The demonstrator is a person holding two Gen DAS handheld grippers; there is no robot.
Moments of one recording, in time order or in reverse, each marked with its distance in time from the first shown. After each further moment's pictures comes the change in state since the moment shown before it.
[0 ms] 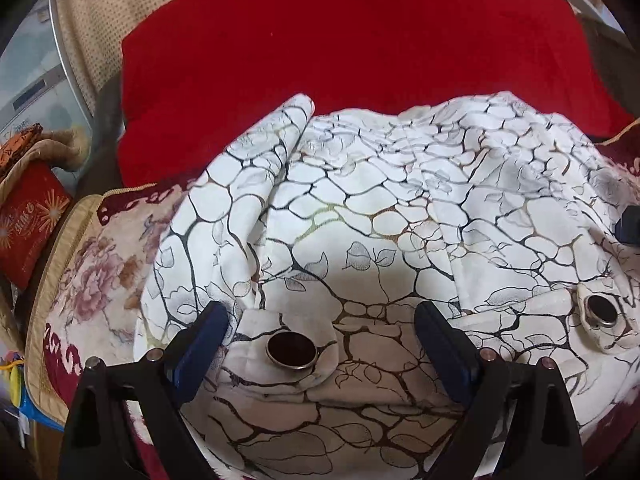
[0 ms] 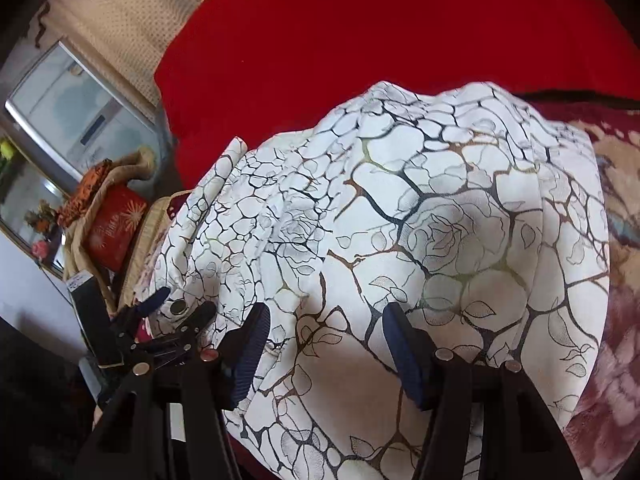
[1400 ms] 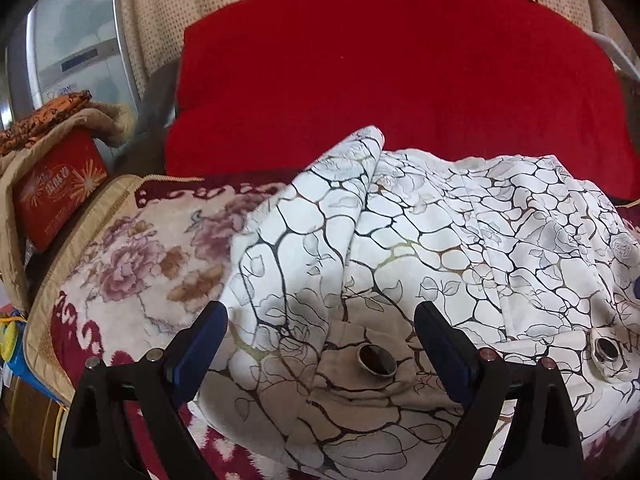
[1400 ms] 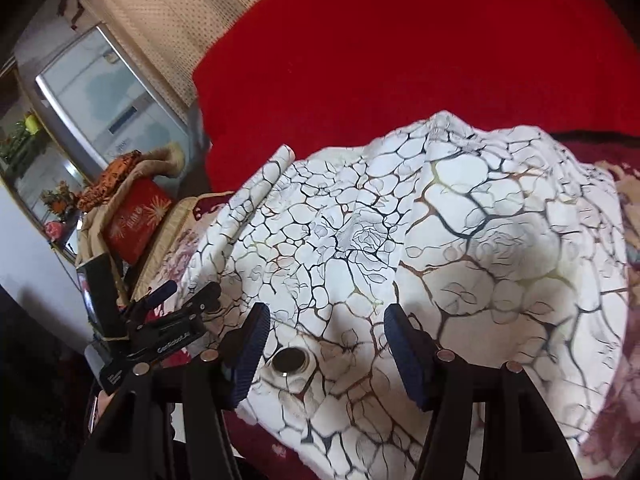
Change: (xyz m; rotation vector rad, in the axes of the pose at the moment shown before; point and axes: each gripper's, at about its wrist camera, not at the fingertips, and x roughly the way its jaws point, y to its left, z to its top) left arm -0.020 0.045 -0.005 -0.161 -0.083 0.080; right arm -0.012 0.038 -0.017 -0.096 -0.079 0.043
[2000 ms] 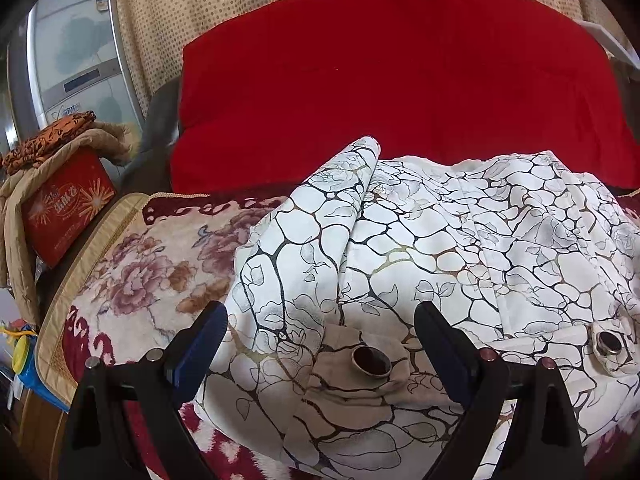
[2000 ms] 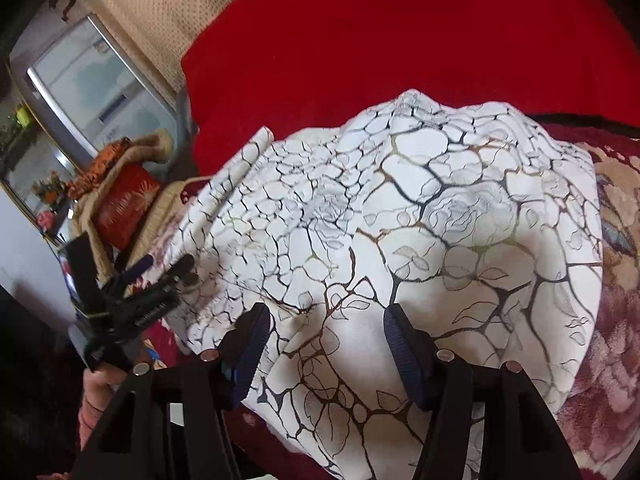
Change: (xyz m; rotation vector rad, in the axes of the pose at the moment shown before) left arm -0.007 -0.010 -0.001 0.042 -0.041 0.038; right arm -0.011 -0.024 -0.010 0.000 0.054 -0.033
